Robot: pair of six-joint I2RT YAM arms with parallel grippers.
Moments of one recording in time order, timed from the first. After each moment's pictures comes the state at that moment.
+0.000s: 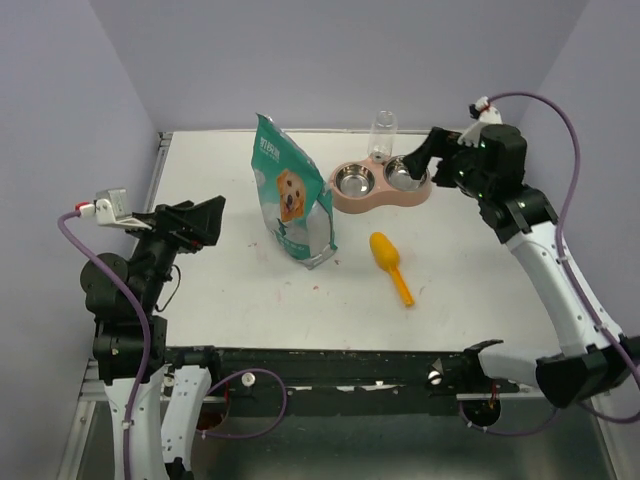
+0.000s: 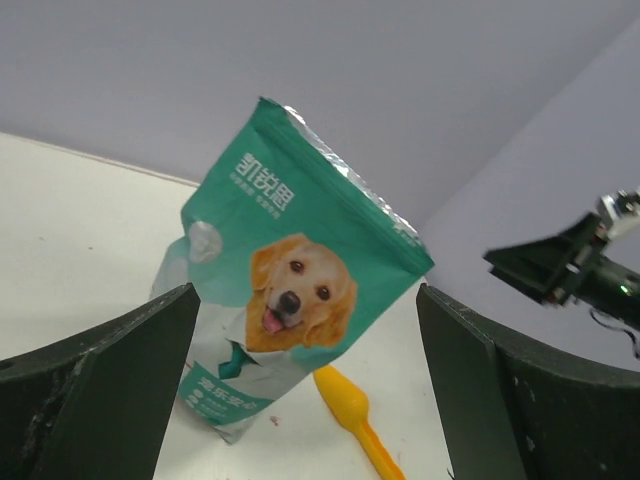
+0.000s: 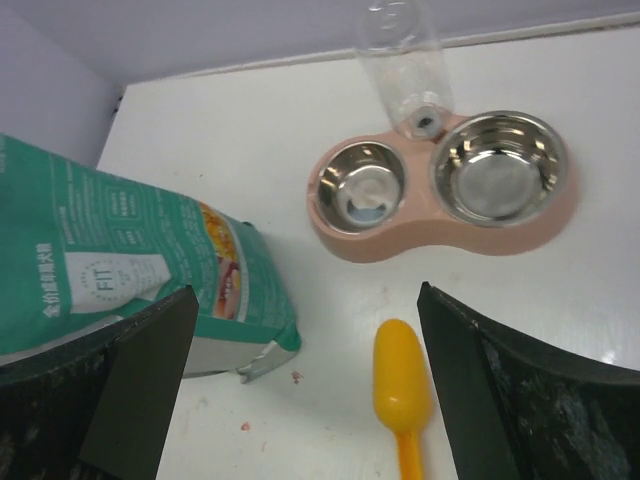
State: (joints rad) left arm 0.05 0.48 0.99 -0.35 0.27 -0.65; right arm 0.26 1.15 1.30 -0.45 -0.04 0.39
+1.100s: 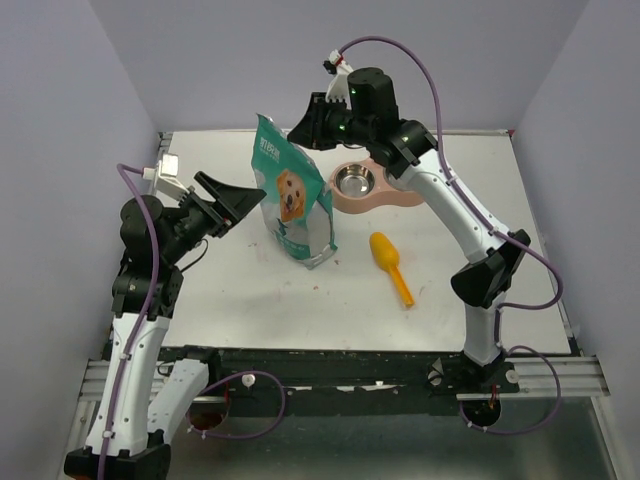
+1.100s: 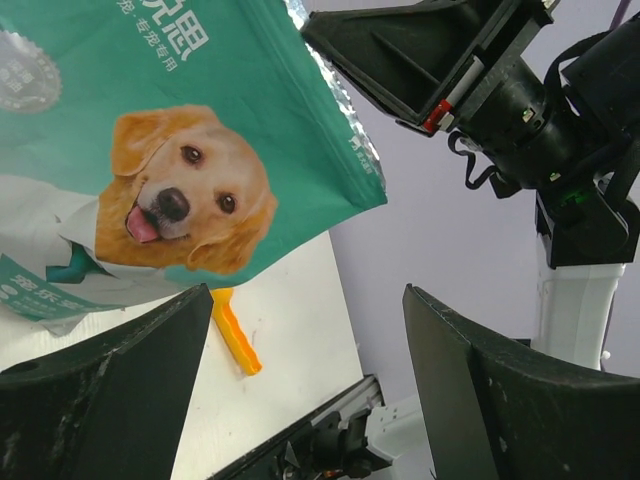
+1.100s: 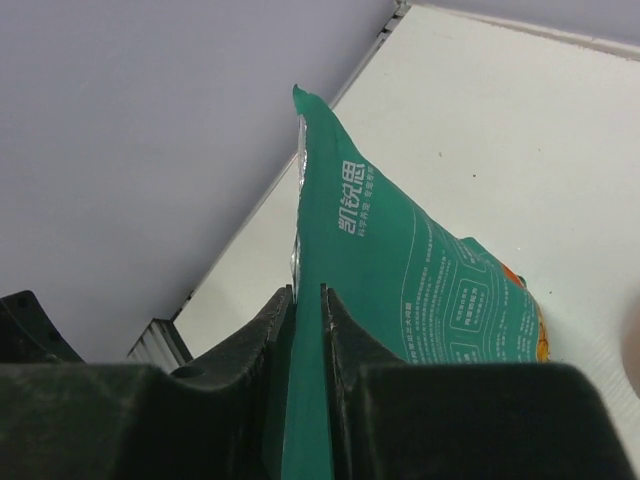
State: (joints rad) left arm -0.10 0.75 0.99 -0.31 0.52 -0.98; right arm 0.69 1.98 2.27 -0.57 -0.27 0.45
